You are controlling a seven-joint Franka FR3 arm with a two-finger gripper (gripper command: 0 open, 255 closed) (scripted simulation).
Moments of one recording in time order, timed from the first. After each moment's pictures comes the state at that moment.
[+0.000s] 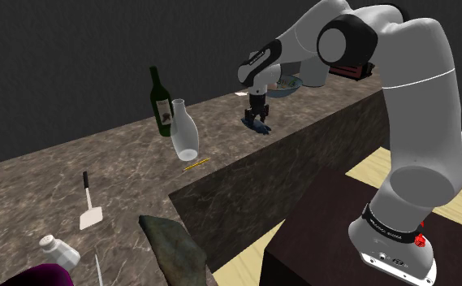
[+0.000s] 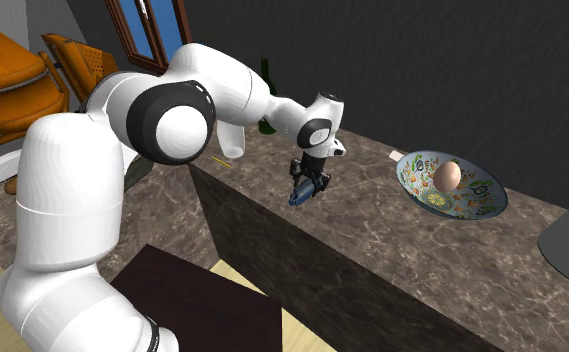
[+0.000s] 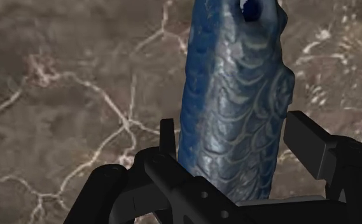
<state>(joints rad) -0.13 0.54 -0.24 -1.72 0.22 2.08 -0.29</state>
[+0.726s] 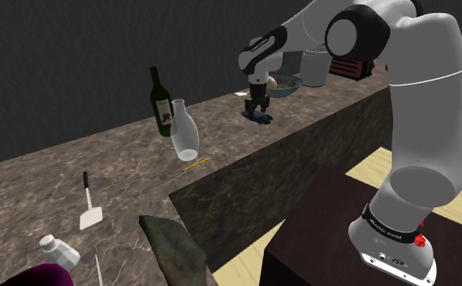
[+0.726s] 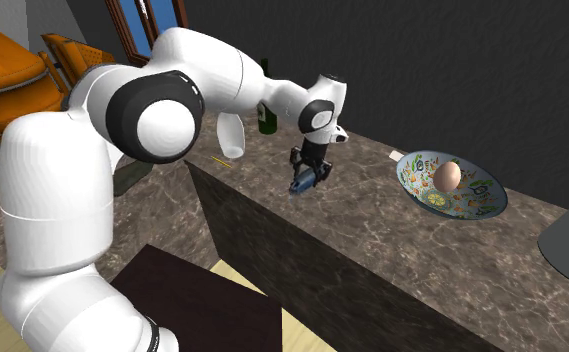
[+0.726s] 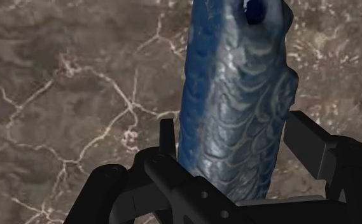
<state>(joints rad) -0.12 0.47 -0.26 -1.69 0.20 1.98 -0.27</state>
